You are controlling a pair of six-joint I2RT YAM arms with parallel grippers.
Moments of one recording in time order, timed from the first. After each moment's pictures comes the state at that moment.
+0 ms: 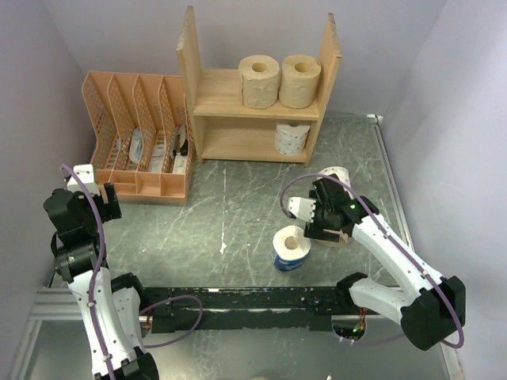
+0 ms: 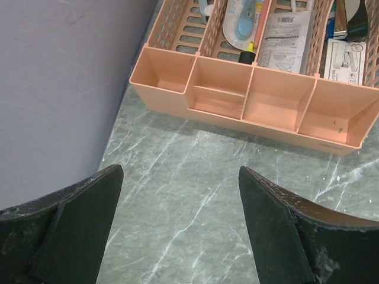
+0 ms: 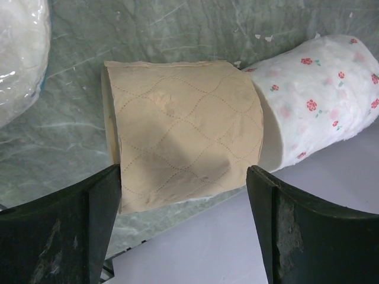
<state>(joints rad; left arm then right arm) 0.45 0.53 0.72 -0.57 0.14 0.18 0.45 1.05 0.82 -0.89 0.13 -1.02</state>
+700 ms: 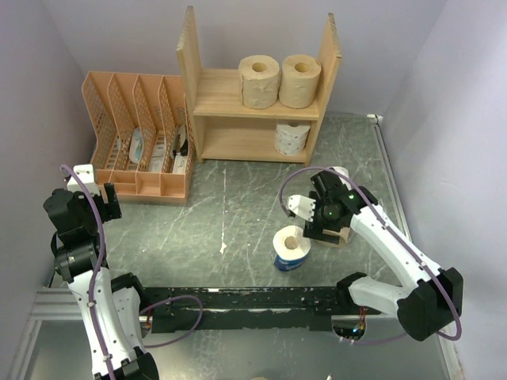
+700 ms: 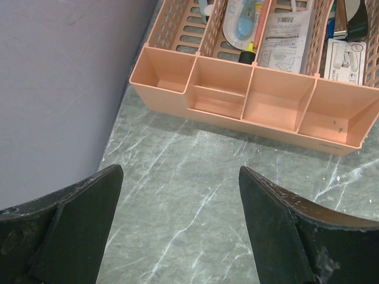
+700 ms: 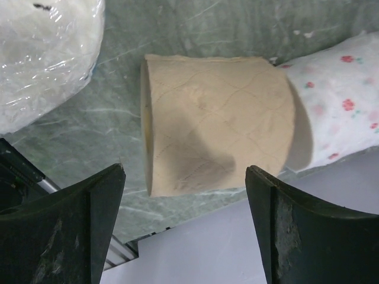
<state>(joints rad) 0.45 0.53 0.72 -0.57 0.14 0.18 0.45 1.11 0.94 -1.06 0.06 -0.96</state>
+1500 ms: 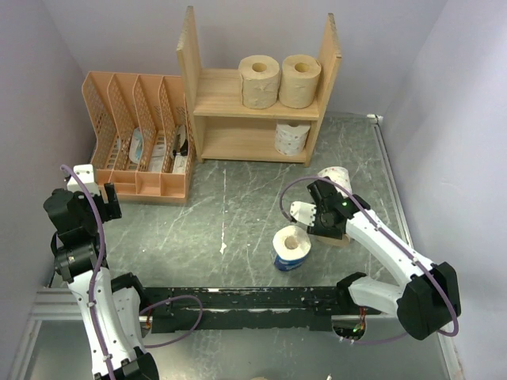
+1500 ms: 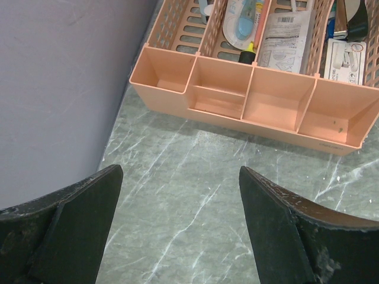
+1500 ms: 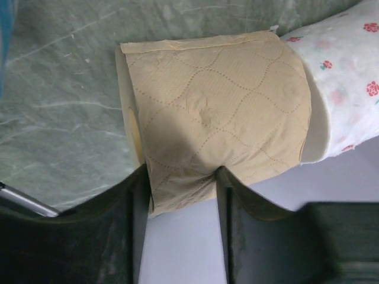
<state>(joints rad) 0.45 0.53 0.72 -0.57 0.14 0.18 0.45 1.13 0.79 -0.93 0.21 -0.96</state>
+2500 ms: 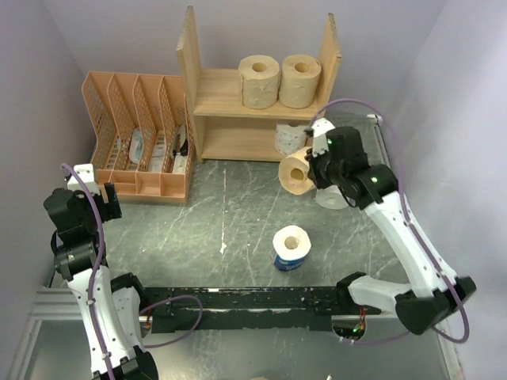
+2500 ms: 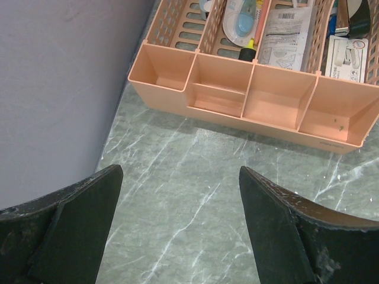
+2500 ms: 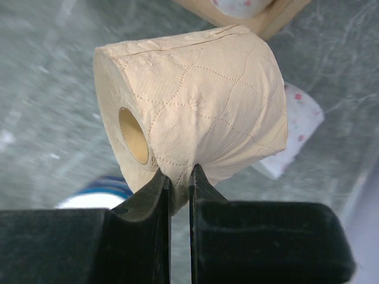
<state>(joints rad) 0.45 0.55 0.72 -0.57 0.14 0.18 0.45 1.19 1.35 -0.90 0.10 -0.18</state>
